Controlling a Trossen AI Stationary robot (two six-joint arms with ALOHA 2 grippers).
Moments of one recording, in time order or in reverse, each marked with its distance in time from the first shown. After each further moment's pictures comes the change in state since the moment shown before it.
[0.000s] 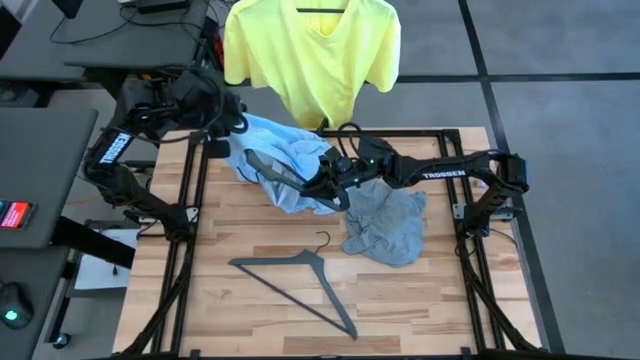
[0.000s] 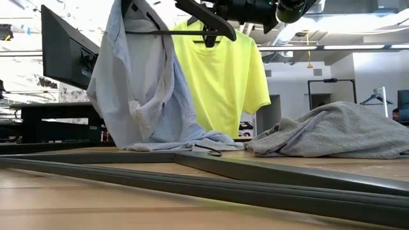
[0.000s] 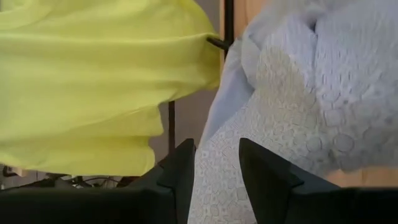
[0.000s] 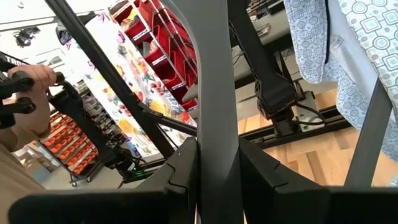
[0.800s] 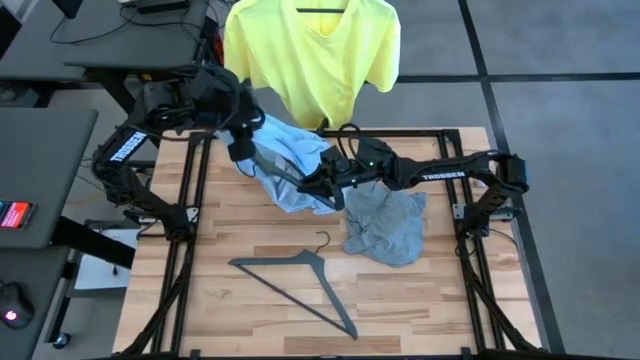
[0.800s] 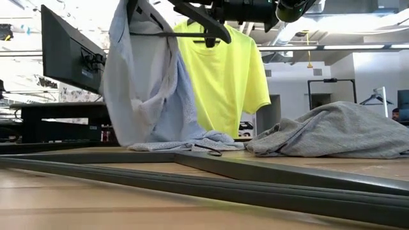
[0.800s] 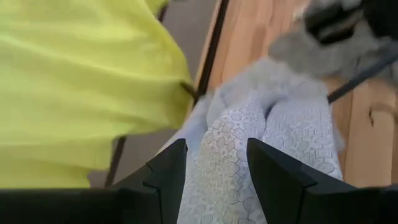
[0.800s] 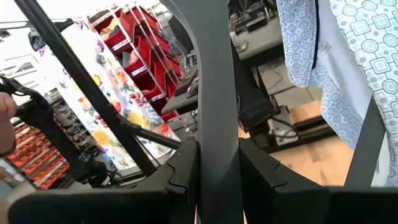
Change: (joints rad) left arm 0.008 0.023 -0.094 0.174 0.135 -0.202; right arm 0.024 0.001 0.000 0.010 0.115 -0.029
